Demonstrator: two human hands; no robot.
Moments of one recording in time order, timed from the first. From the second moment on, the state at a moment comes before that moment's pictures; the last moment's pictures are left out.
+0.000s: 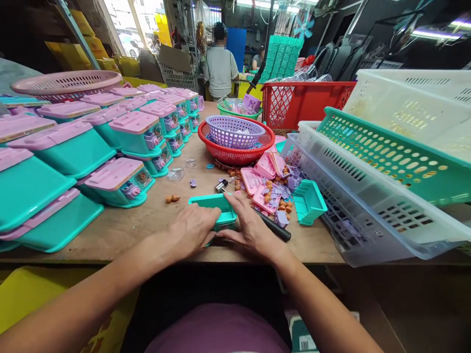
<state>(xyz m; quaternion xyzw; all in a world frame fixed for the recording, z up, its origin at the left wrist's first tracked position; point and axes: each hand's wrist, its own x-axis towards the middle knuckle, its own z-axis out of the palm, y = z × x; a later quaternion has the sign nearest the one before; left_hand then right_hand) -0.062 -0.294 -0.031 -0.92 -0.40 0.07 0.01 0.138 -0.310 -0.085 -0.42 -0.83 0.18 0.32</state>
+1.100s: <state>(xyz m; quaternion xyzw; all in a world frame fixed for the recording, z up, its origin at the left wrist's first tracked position) 0.002 -0.187 0.012 -0.94 -0.24 -0.01 -0.23 0.238 -0.274 -0.077 -0.66 -0.73 -0.11 0.12</state>
